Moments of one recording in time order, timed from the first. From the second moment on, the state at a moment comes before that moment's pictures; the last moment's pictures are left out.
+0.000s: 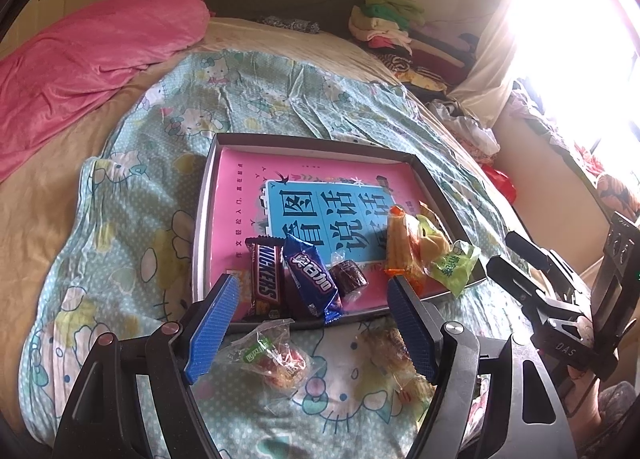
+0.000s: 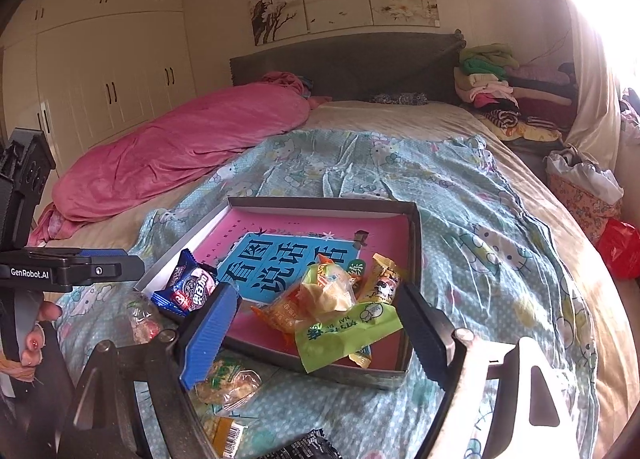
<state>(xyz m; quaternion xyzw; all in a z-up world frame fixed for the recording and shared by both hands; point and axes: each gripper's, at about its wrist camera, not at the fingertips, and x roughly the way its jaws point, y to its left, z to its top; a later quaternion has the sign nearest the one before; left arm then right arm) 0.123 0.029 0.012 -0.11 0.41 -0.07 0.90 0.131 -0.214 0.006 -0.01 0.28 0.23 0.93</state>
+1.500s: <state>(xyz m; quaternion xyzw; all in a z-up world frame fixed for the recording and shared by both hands) 0.093 0.034 -0.001 -0.10 0.44 -0.07 0.89 0.093 -0.201 -0.002 -0.03 0.32 0.23 0.92</state>
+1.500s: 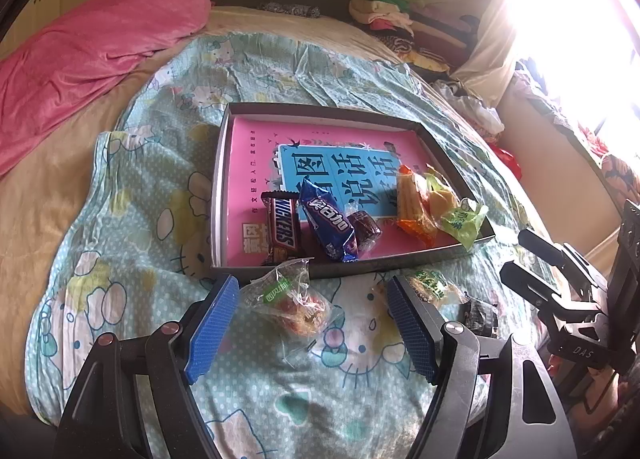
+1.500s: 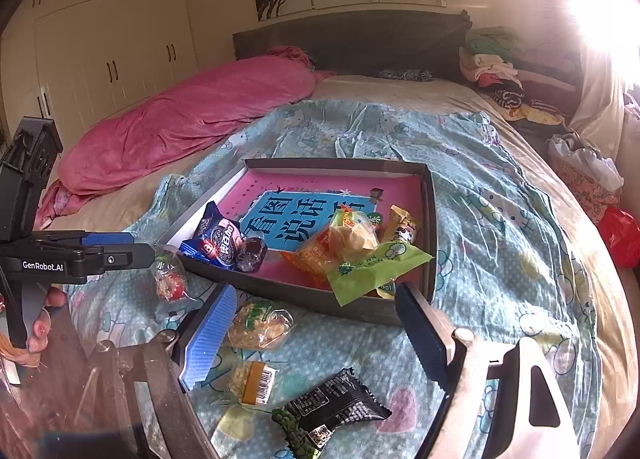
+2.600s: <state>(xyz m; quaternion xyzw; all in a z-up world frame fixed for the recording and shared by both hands) 0.081 0.003 -0.028 -0.08 0.49 -0.10 0.87 0.080 -0.192 -0.024 -0.05 0.38 0.24 0.89</state>
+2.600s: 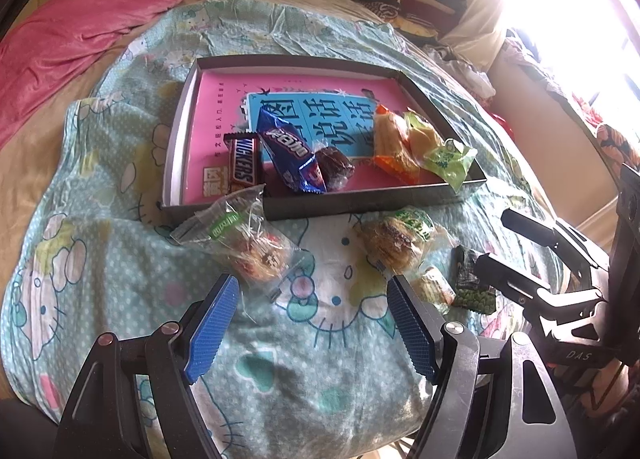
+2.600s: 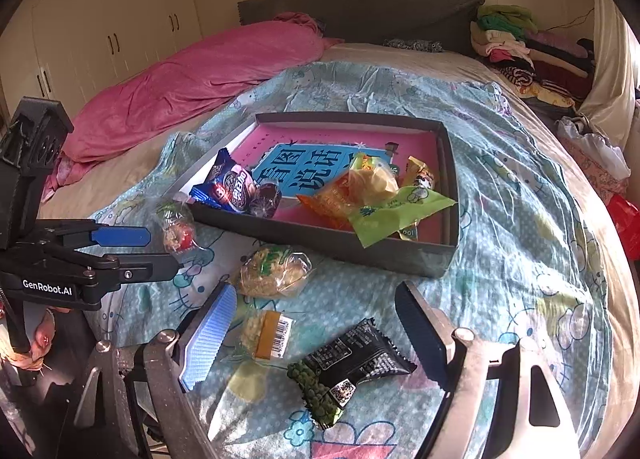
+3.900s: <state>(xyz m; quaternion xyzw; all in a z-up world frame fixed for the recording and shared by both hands) 0.097 0.041 -0.057 -0.15 0.51 -0.05 0.85 0.084 -0.149 -0.069 -0.09 0.46 0.30 0.83</state>
